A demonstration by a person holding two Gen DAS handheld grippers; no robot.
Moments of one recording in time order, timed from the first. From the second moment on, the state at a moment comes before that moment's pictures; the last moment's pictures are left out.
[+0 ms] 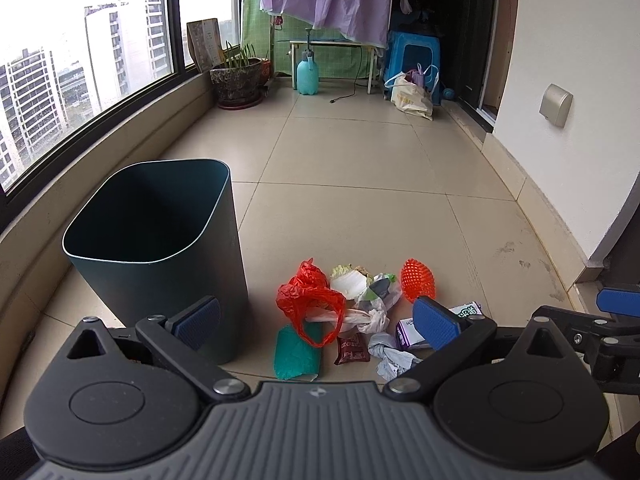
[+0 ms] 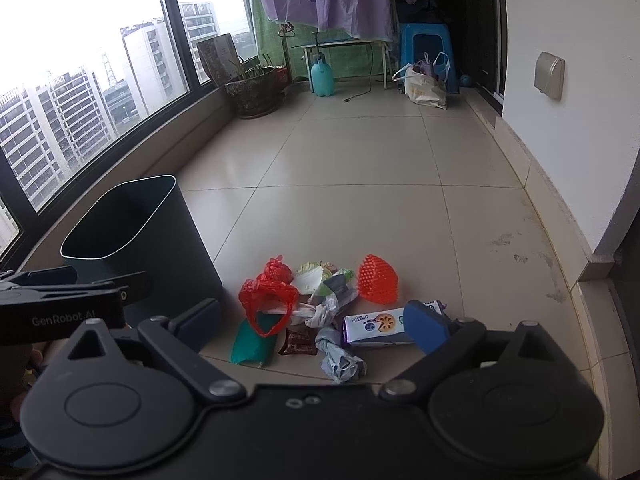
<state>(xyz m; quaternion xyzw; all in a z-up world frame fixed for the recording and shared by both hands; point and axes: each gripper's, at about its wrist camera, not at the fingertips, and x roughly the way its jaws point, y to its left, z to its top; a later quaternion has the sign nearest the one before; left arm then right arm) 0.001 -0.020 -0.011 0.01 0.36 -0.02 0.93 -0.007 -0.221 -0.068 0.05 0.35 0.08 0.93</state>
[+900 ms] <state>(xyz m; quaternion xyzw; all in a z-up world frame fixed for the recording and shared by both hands) 0.002 -0.007 -0.022 -0.04 0.39 -0.03 0.92 -0.009 -0.220 -0.070 0.04 0.35 0.08 0.93</state>
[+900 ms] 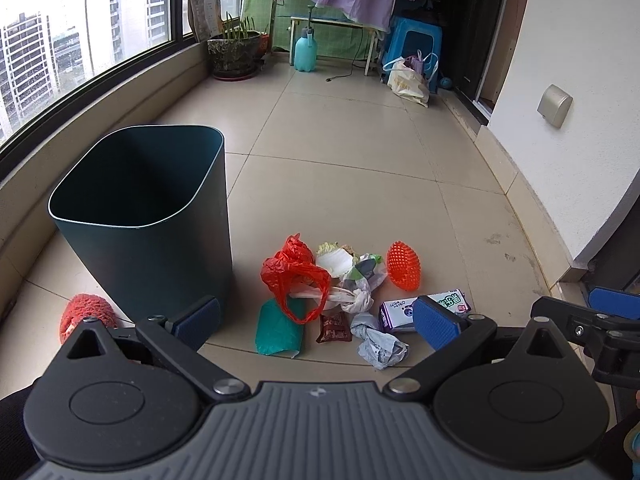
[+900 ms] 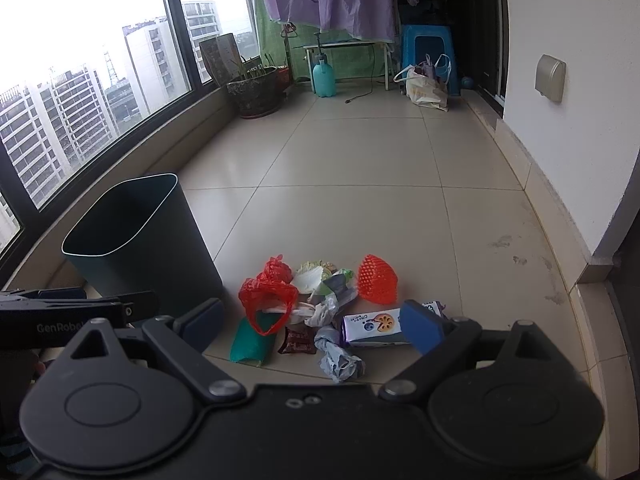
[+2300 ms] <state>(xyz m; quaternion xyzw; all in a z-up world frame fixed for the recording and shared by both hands) 0.067 0.000 -0.076 0.02 0.42 -0.01 0.91 0.081 -0.243 -0.098 0.04 0.40 -0.01 0.91</state>
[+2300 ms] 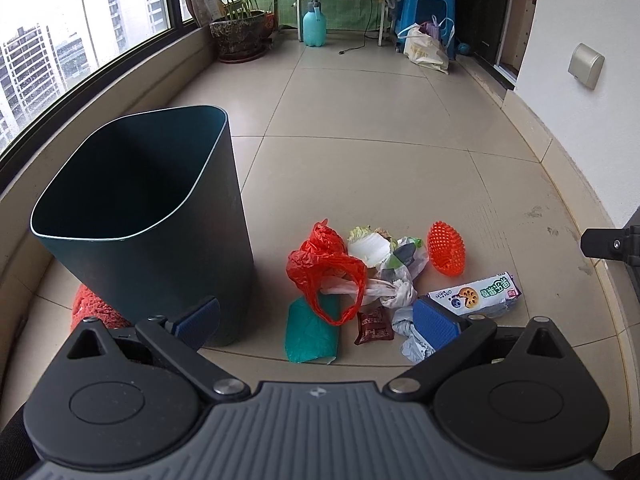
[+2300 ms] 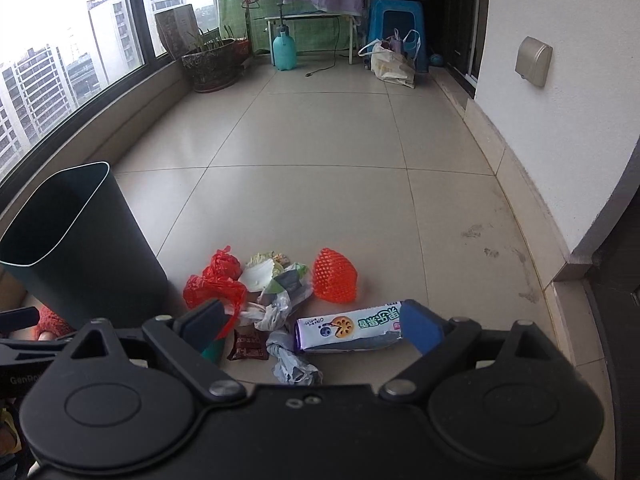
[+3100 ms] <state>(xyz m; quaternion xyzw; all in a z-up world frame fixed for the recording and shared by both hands) 0.160 -0.002 -0.239 0.00 0.55 0.07 0.83 0.236 -0.287 -0.253 0.04 0.54 -0.08 0.84</state>
